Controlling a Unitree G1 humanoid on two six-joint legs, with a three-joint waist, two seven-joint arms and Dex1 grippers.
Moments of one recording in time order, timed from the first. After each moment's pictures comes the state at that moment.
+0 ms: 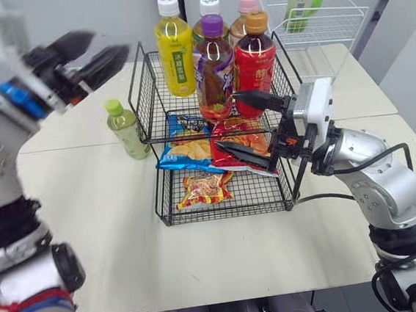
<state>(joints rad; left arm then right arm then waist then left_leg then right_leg) -0.75 0.76 0.49 -0.12 -0.61 0.83 -0.72 -0.58 -0.43 0.10 -0.46 0.49 0.44 0.73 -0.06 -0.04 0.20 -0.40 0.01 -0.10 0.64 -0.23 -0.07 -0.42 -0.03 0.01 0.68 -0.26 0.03</state>
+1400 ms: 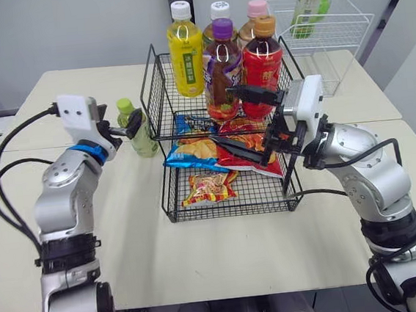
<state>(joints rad) -0.60 0.52 0.25 0.11 -0.33 0.41 -0.38 -0.60 -0.42 0.11 -0.44 0.41 0.39 0.71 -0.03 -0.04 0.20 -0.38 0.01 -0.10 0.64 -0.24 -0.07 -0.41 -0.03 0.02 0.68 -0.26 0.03</state>
